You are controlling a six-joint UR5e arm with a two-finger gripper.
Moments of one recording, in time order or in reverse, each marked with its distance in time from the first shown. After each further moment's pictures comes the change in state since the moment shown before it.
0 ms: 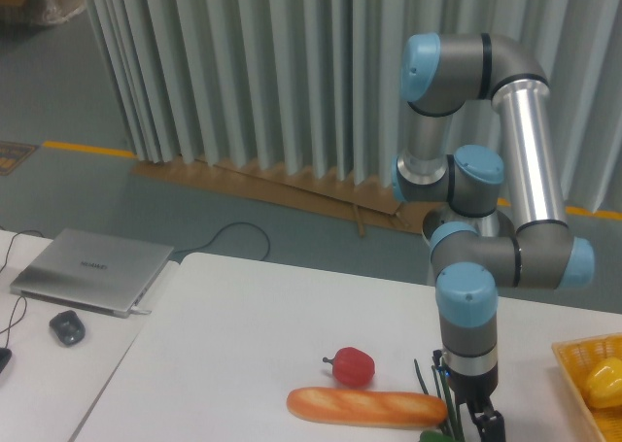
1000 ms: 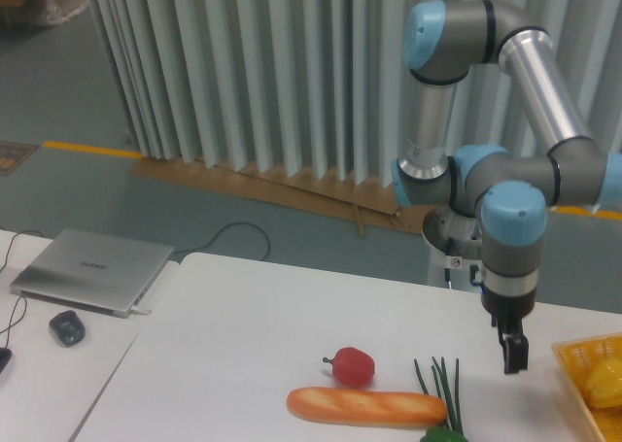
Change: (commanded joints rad) arm 0.038 0.241 -0.017 -0.367 -0.031 0.298
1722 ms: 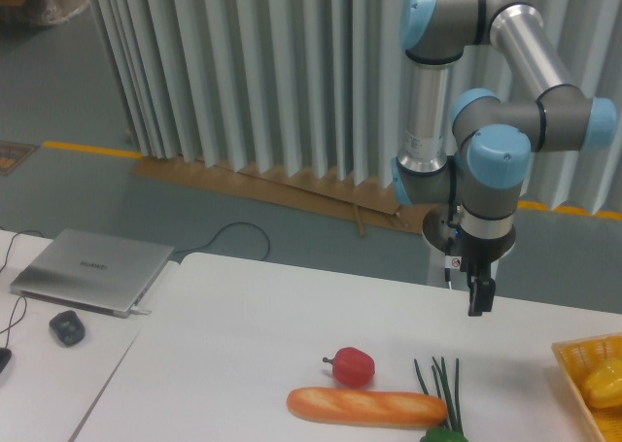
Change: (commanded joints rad) arm -0.021 0.091 -0.015 -0.065 -0.195 -0.017
